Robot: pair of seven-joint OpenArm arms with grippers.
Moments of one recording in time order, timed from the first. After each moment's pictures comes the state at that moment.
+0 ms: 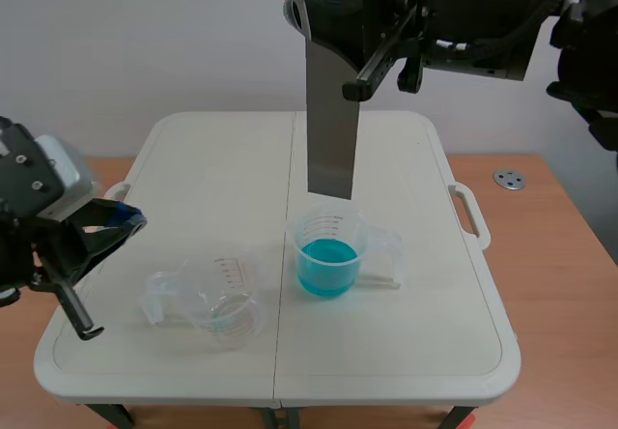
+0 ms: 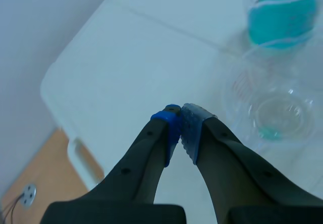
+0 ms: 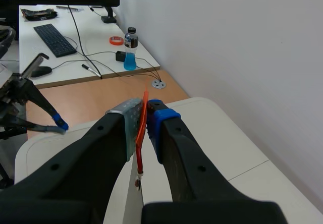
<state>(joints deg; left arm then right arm) 15.6 -39.6 10.9 96.7 1.3 -21.9 -6.9 14.8 23.0 -15.7 98.9 29.5 45.3 -12.6</state>
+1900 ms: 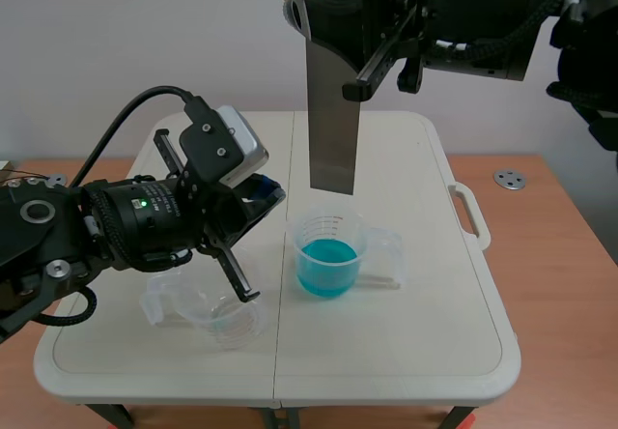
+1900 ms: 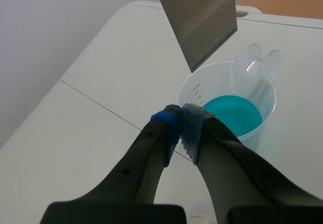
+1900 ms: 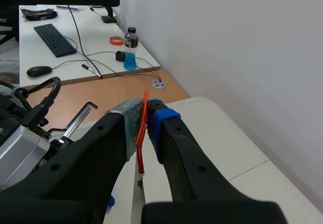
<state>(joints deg) -1.4 -25.6 27.7 90.3 5.5 -21.5 -2.2 14.8 23.0 -15.7 98.9 29.5 45.3 -12.6</state>
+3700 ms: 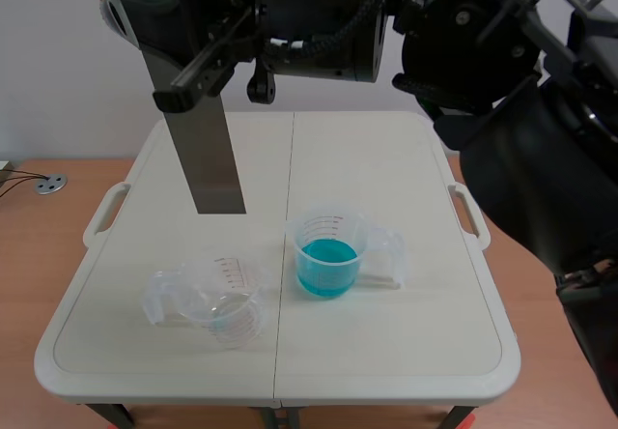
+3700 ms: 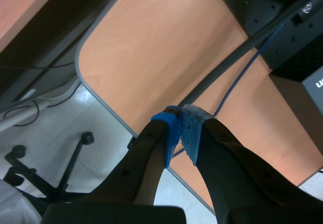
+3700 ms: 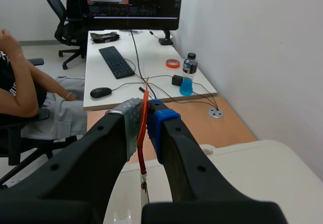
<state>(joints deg) 59.9 -38.8 7.9 80.7 -0.5 -14.0 -9.6 17.8 8.5 -26.6 98.9 30.8 45.3 -20.9</state>
